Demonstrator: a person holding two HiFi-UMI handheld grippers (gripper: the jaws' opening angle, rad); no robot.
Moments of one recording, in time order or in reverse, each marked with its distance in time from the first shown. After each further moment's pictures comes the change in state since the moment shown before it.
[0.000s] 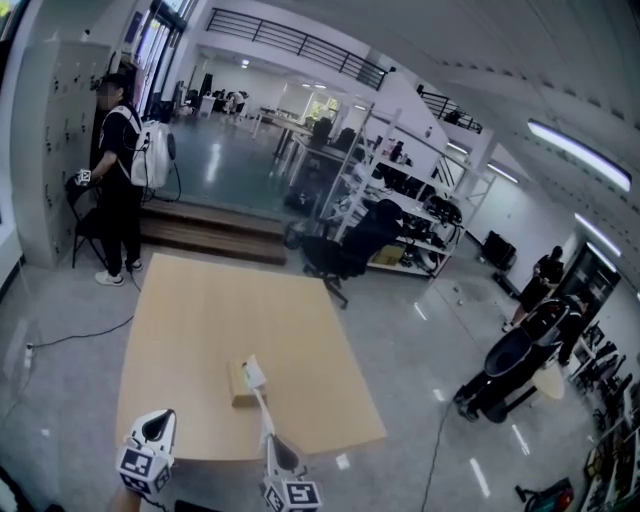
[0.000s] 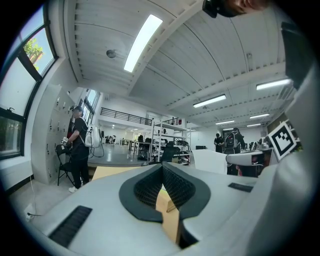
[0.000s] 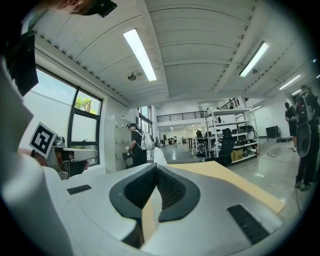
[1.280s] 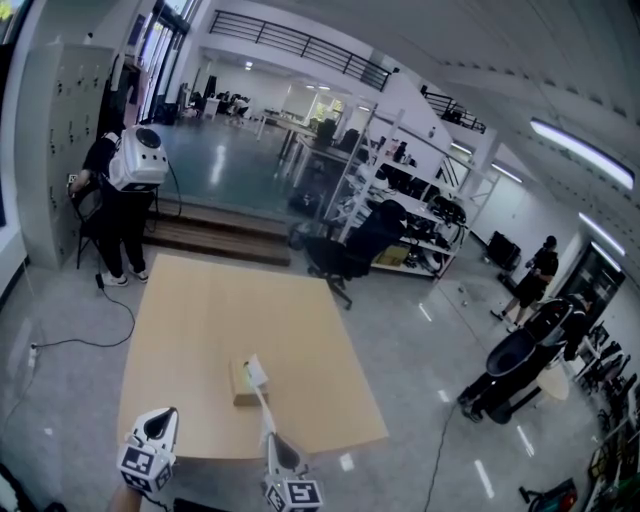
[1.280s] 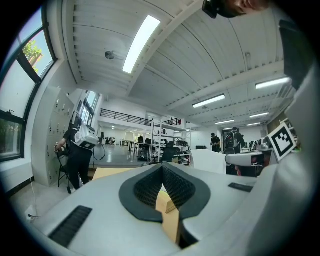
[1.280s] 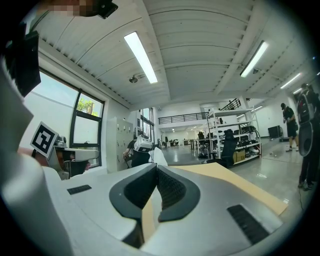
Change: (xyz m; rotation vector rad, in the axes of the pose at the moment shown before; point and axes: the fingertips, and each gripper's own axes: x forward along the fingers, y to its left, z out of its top) left arm -0.003 -0.009 0.004 0.012 -0.005 0.001; right arm -0.005 -0.001 0.005 -0.007 -0.026 0.028
